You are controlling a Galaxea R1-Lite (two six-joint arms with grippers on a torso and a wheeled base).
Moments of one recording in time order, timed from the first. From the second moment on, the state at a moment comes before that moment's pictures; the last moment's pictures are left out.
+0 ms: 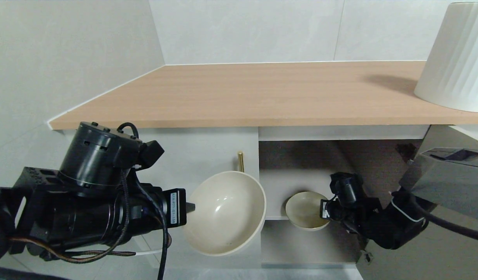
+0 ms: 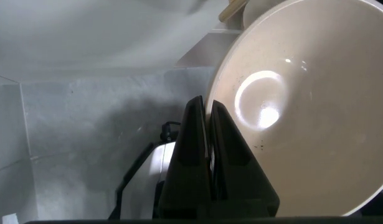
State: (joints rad) left arm -0.58 1.48 -0.87 0.10 0.05 -0.56; right arm 0.42 2.26 -0.85 -0.74 -0.33 0.39
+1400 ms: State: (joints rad) left arm -0.59 1.52 -0.87 0.10 0.05 -0.56; right arm 0.35 2.44 -1.14 -0.70 -0.39 0.43
